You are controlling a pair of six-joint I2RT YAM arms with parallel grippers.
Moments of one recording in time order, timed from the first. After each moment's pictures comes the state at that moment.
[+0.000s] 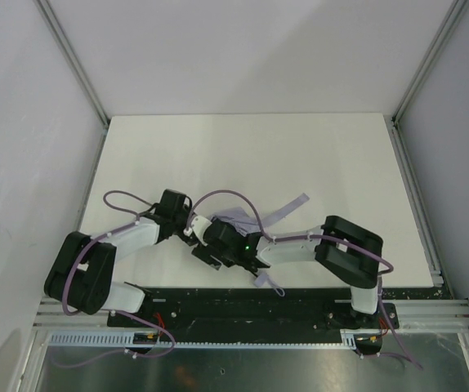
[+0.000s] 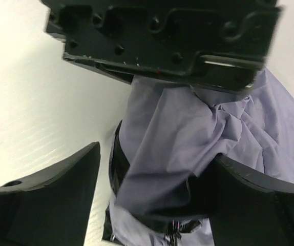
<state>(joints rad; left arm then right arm) -0.37 1.38 0.56 -0.21 0.18 -1.19 1.21 1.85 1.07 0.06 0.21 -0.02</state>
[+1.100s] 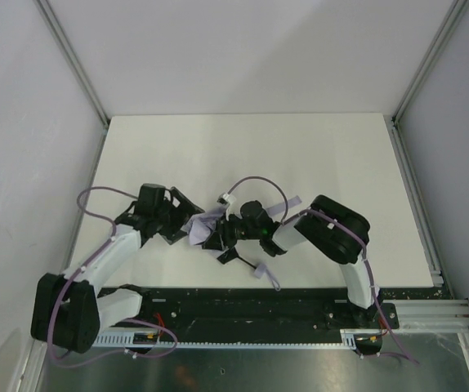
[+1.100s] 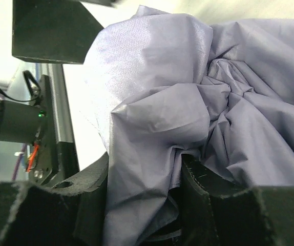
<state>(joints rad) -0.27 1.15 0.62 -0.37 0.17 -1.08 0.93 2.07 0.86 0.81 -0.47 0.57</state>
